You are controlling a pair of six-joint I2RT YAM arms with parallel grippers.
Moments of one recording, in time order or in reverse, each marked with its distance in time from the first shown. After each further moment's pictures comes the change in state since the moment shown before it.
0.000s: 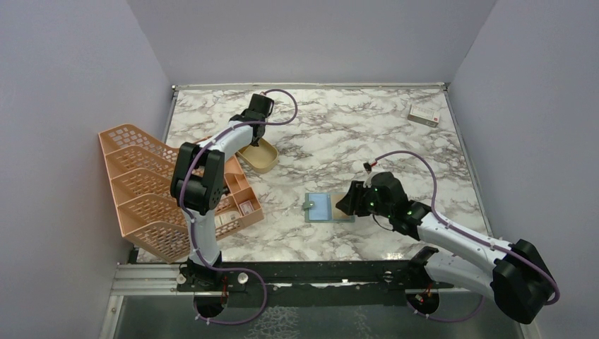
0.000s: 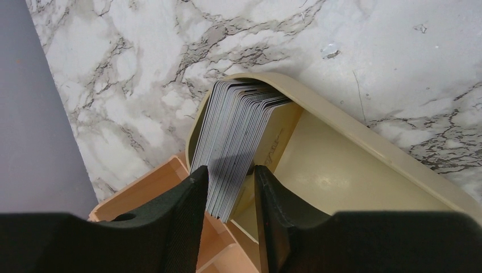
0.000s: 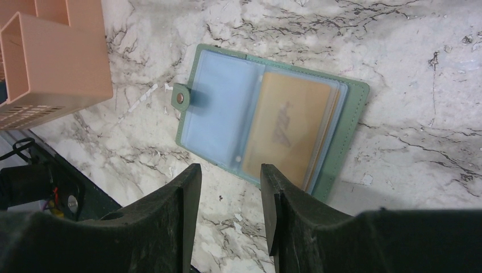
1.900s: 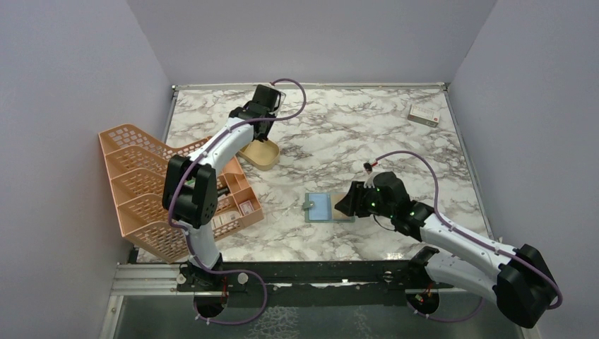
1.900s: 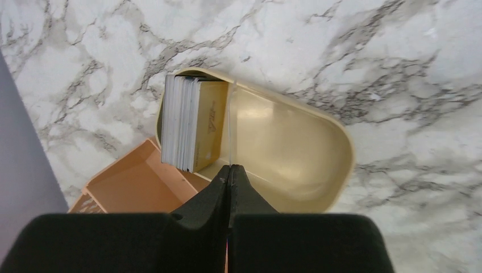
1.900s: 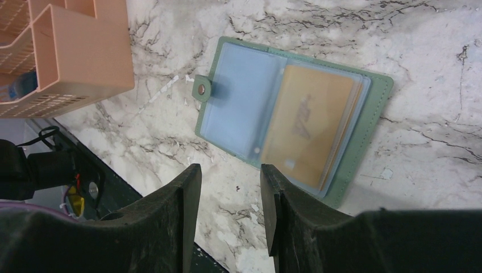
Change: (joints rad) left arm -0.077 -0.128 0.071 -0.162 0.124 -0.071; right arm 0.000 -0.033 0.006 -0.023 -0.049 0.018
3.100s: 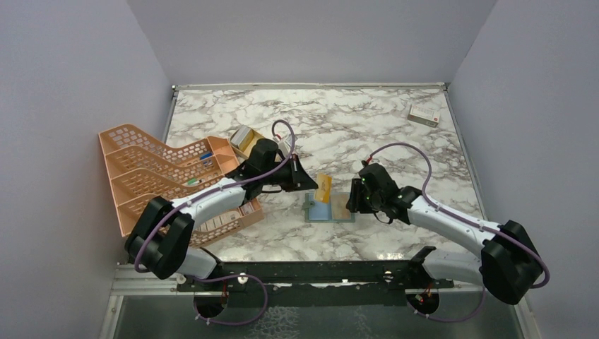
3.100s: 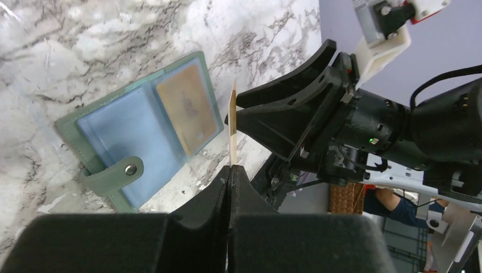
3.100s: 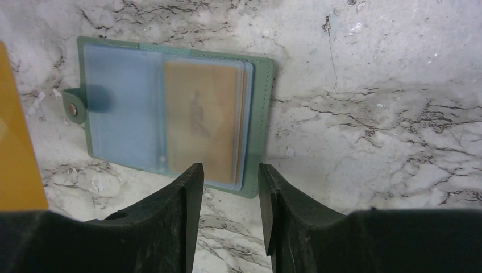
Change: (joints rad) left arm -0.206 -0.436 -0.766 0.718 0.903 -0.997; right arm 0.000 0.200 0.176 -0.298 0.246 -0.039
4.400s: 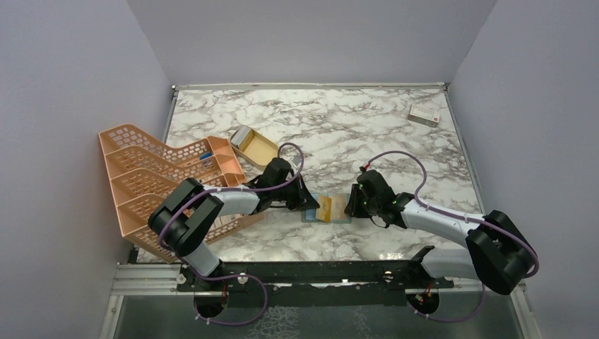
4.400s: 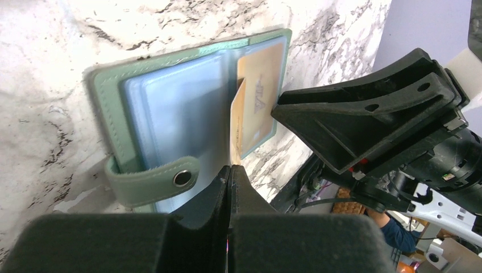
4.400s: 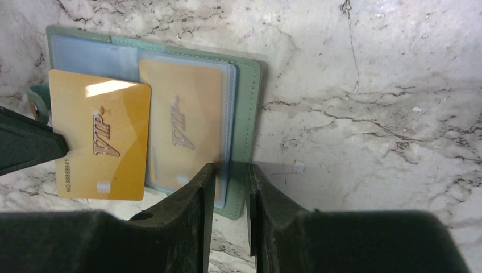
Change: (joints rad) left arm -0.089 0.201 -0.118 0.153 -0.098 -0.146; right arm 0.000 0.078 -0.110 0.199 -0.037 0.040
